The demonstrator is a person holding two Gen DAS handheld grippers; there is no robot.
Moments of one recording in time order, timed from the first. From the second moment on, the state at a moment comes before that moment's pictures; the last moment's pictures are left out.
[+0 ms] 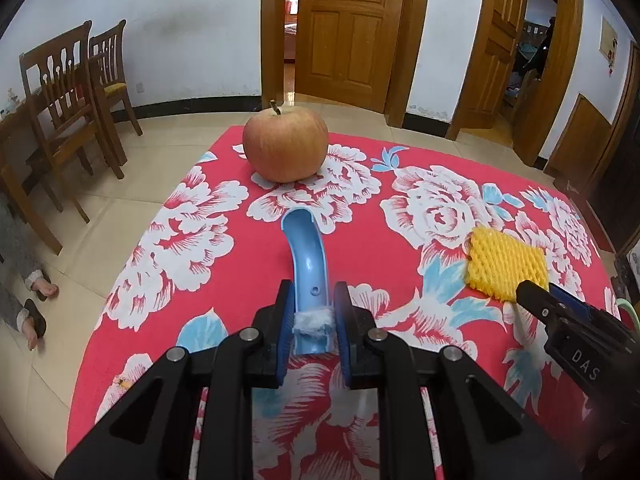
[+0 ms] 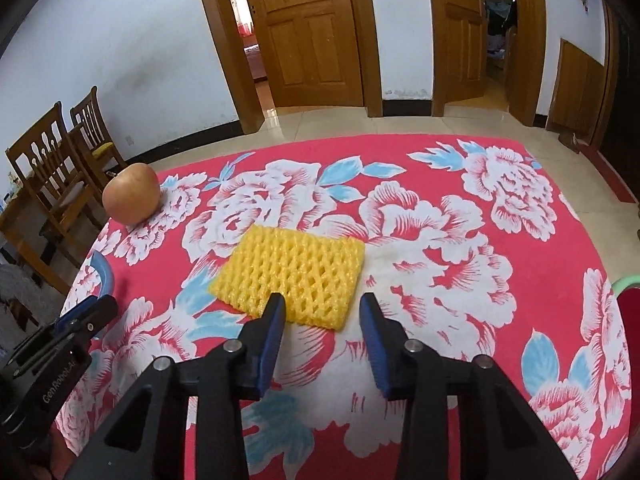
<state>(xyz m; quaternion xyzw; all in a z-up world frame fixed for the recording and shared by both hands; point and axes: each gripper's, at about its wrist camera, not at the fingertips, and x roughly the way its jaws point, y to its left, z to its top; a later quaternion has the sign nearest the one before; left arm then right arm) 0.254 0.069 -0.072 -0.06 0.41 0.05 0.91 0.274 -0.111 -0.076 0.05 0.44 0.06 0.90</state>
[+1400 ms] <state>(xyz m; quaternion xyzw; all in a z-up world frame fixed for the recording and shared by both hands) 0.233 0.034 -0.051 -0.04 0.37 -0.01 0.93 0.130 -0.217 0.010 0.10 0.35 0.01 0.93</state>
